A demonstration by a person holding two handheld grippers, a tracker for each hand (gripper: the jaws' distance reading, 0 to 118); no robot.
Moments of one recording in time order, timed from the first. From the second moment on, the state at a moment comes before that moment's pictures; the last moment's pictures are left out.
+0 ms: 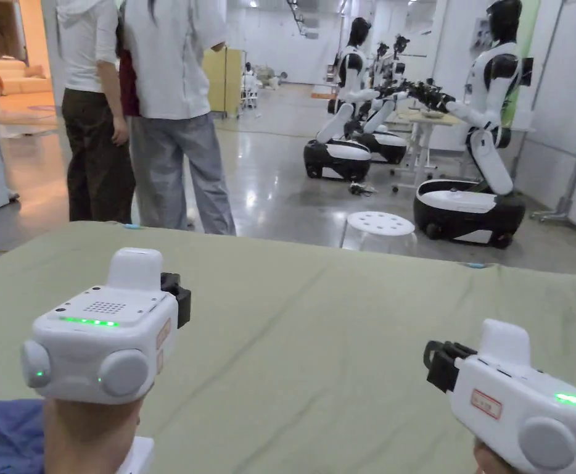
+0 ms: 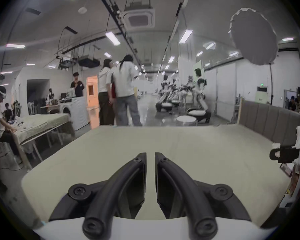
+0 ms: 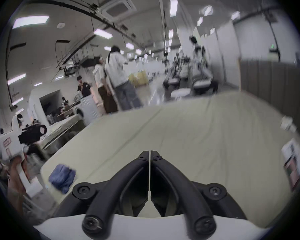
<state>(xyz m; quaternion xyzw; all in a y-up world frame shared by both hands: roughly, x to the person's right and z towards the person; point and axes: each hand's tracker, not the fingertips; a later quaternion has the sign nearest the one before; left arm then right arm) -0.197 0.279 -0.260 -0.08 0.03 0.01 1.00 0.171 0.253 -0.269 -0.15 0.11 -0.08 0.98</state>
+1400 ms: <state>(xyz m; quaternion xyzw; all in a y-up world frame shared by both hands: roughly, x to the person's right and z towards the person) -0.130 0.325 -0.282 -0.08 -0.02 0.01 1.00 0.153 0.342 -0.273 -0.11 0.04 0.01 0.99</state>
